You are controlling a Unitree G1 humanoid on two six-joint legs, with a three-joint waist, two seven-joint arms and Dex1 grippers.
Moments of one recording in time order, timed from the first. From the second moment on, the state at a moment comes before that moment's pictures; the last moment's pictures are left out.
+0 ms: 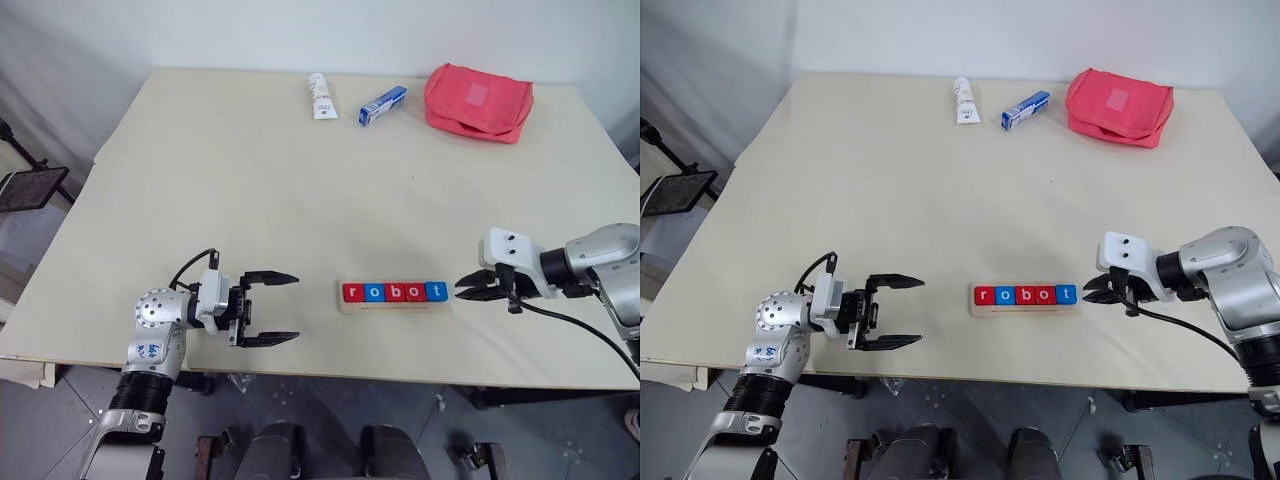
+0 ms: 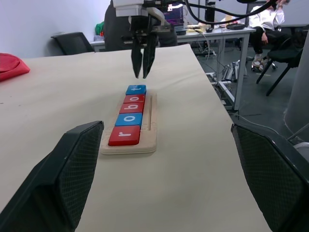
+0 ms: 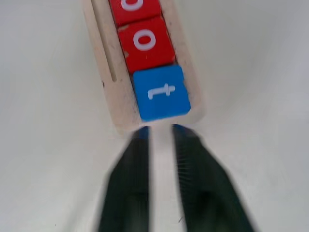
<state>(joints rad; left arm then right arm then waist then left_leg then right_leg) -0.37 0.43 0.01 0.29 -0.46 -0.26 -1.43 -0.53 -1.02 0.13 0.12 0.10 0.33 1.40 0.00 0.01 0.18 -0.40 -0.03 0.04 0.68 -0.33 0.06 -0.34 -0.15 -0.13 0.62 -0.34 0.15</state>
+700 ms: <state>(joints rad) -0.36 0.44 0.01 0.29 -0.45 -0.26 -1.40 -0.51 -0.97 0.10 0.13 0.14 0.30 1.38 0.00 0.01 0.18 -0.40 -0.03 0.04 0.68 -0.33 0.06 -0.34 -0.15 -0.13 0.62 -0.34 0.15</state>
